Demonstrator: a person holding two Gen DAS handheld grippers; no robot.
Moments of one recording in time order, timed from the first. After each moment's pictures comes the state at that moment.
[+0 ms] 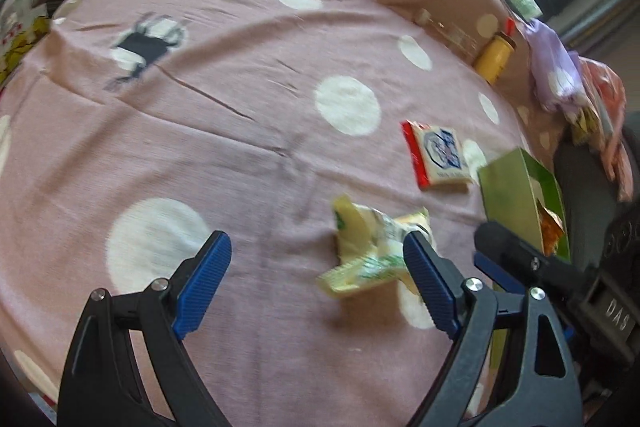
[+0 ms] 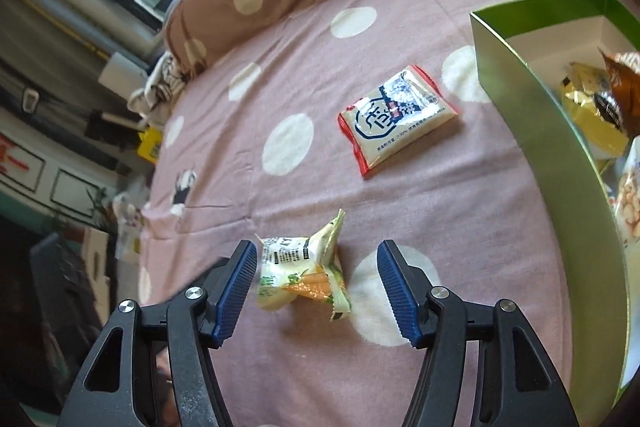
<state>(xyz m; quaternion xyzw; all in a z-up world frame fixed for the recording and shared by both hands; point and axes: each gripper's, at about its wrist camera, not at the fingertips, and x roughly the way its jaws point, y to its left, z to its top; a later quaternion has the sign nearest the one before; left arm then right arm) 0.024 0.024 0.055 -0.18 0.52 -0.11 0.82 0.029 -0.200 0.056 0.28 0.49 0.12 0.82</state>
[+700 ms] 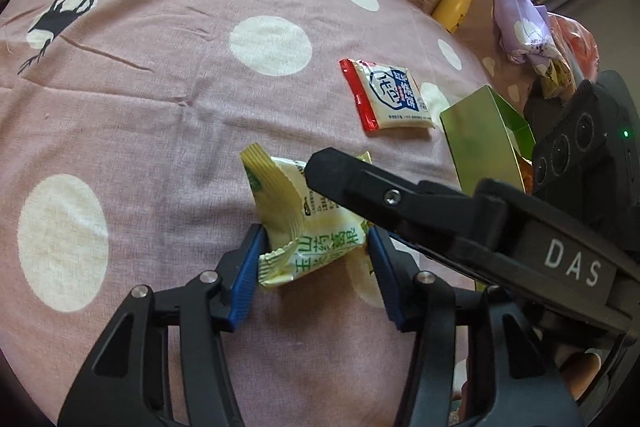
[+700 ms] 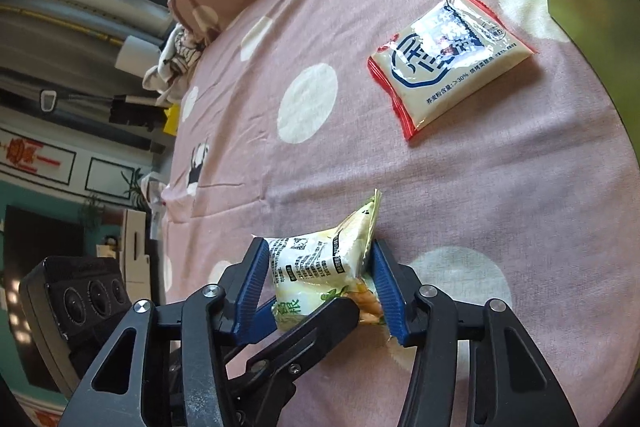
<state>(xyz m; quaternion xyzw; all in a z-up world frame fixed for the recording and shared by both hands) 0.023 -0.019 0.034 -0.17 0.55 -0.19 0.79 0.061 -0.176 0.008 0.31 0.53 0.19 0.77</state>
